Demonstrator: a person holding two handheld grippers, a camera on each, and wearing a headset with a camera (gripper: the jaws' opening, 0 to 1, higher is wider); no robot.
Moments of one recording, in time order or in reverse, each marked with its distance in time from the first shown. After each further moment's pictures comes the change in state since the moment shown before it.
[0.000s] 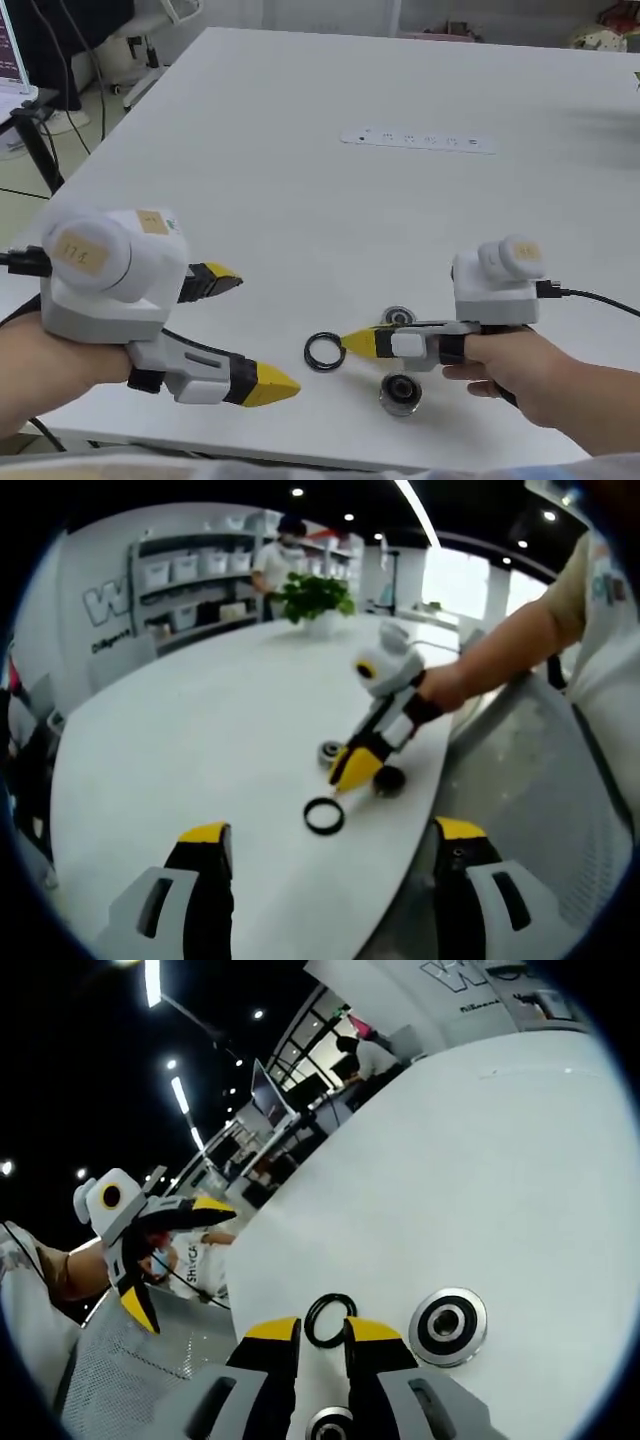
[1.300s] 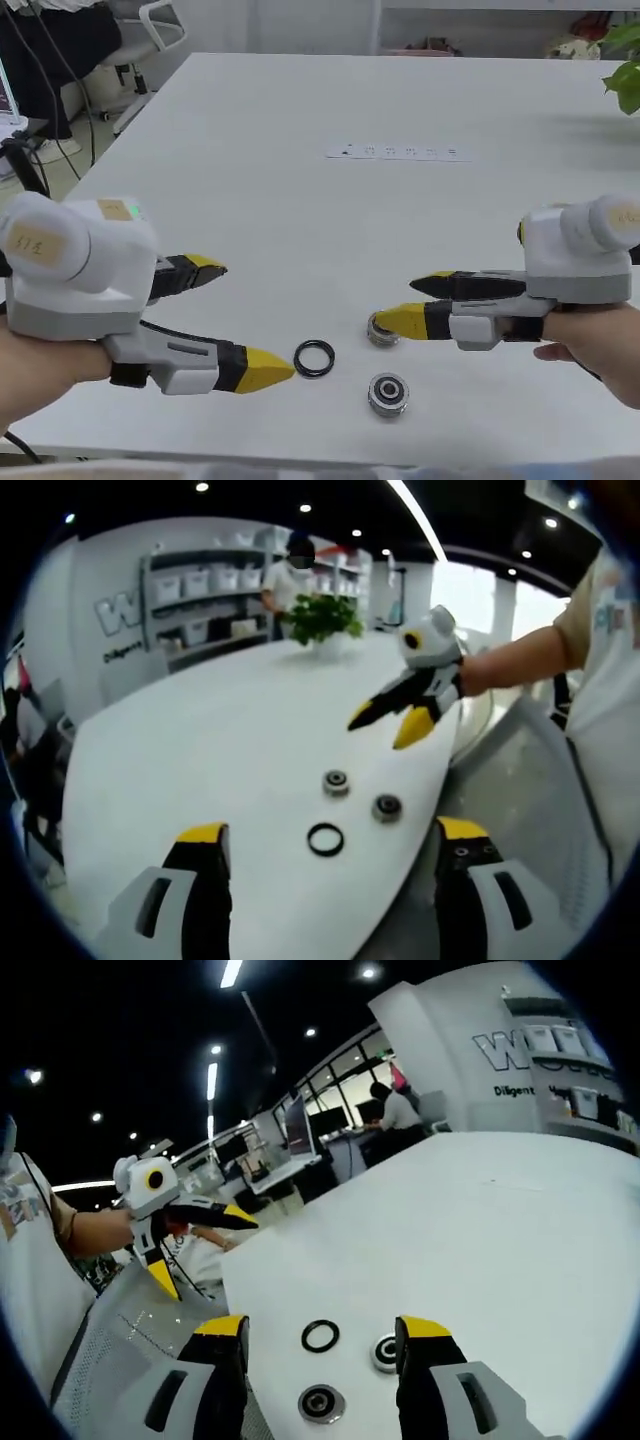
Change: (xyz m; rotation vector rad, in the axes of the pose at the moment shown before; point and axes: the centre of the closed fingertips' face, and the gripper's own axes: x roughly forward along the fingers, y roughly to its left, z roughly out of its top) left arm -0.020 -0.004 0.031 -0.011 -0.074 0.046; right arm -0.083 0.032 0.039 -0.320 -0.112 -0.099
